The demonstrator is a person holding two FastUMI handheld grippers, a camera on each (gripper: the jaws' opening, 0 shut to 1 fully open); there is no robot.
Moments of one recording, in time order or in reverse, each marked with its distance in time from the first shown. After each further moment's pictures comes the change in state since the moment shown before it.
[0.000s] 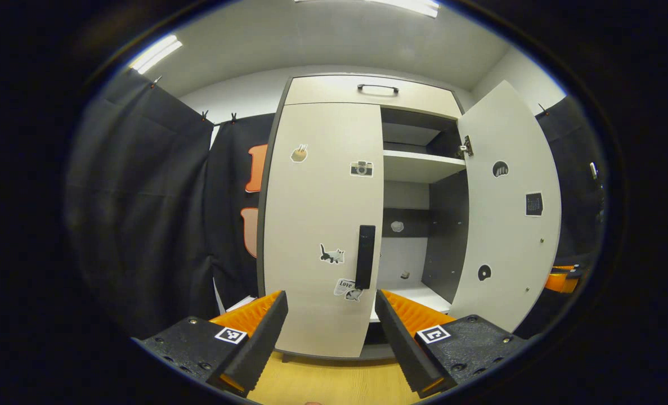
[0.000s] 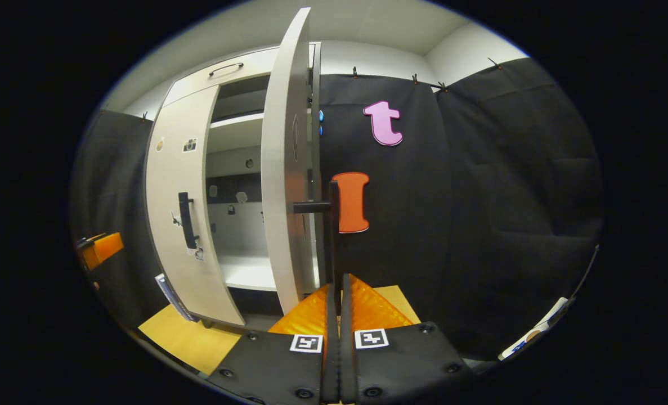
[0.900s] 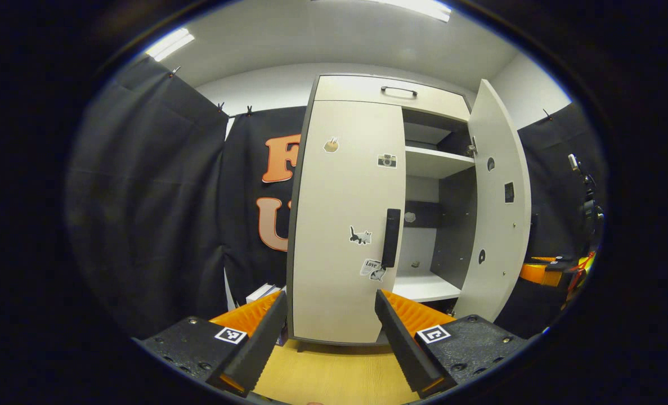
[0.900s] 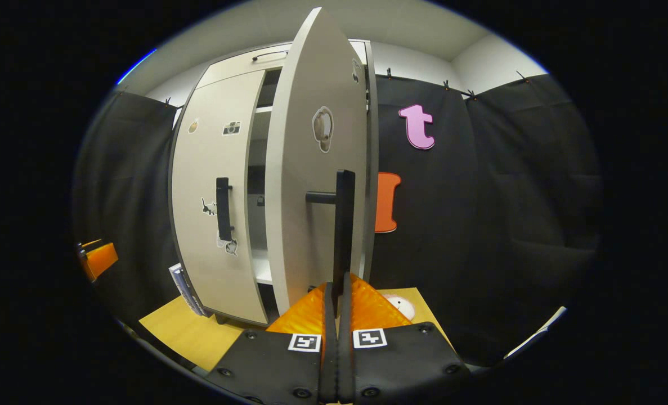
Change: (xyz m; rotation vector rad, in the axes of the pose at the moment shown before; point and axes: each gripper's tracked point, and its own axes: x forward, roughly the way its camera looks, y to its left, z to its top) left arm -0.056 0.071 -0.025 -0.036 0.029 0.026; right arm 0.002 0.042 -0.002 -0.071 0.008 0.075
